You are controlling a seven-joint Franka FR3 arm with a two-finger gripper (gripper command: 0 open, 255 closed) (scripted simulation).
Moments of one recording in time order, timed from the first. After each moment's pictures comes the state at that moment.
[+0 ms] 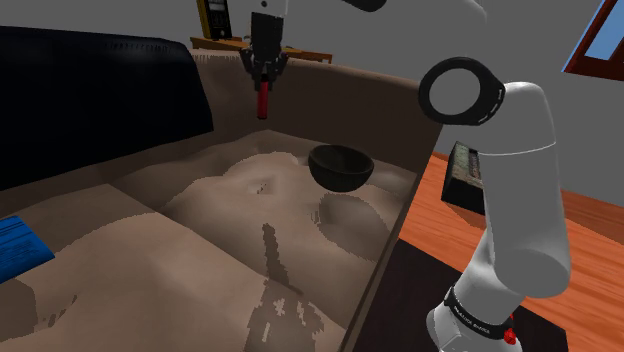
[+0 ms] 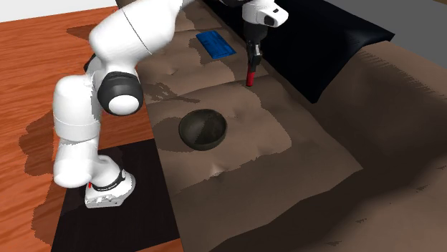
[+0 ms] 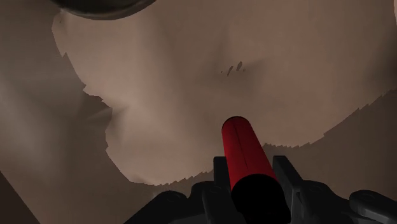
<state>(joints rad) 0.06 0.51 0.18 -0.78 -0.10 1.32 0.34</state>
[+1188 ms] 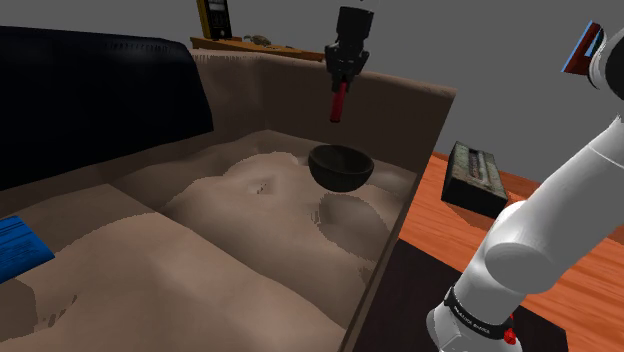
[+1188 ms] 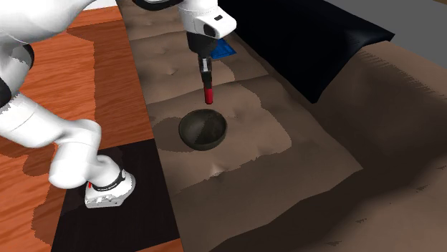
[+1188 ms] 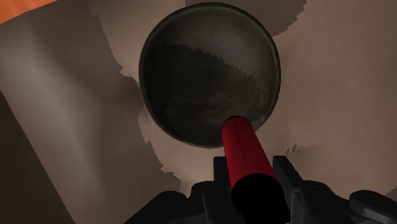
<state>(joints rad) -0.10 -0.23 0.10 -1.68 0.02 1.48 0.16</state>
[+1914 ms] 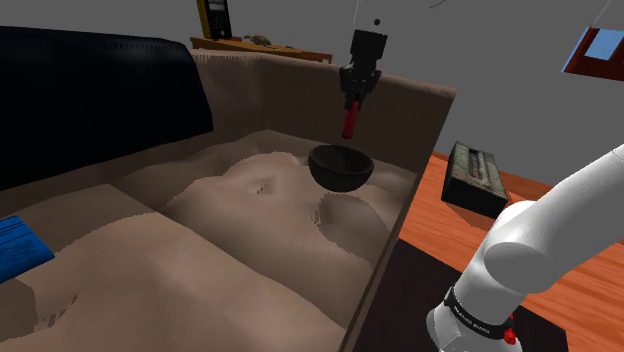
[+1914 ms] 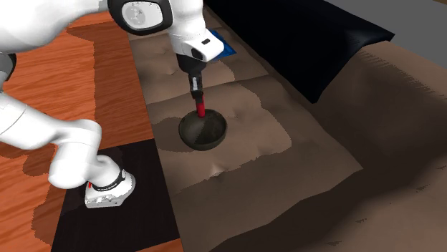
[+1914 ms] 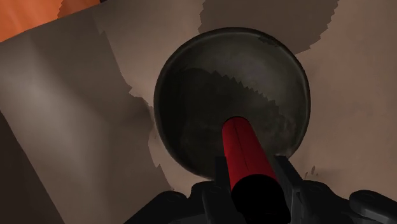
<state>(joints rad) -0.11 -0.37 0.07 -1.91 0.03 1.57 0.11</state>
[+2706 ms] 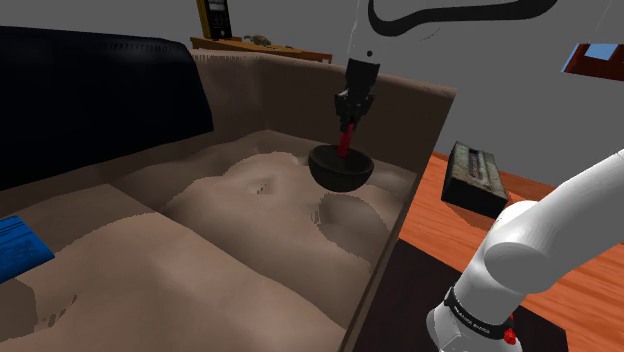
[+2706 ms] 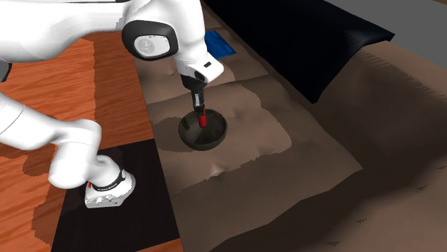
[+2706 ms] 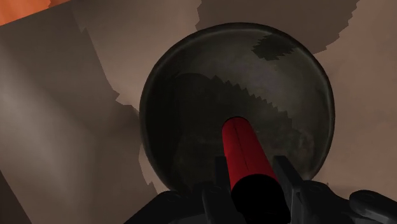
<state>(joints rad) -0.11 -0.40 0.08 -2.09 0.03 1.72 0.11</state>
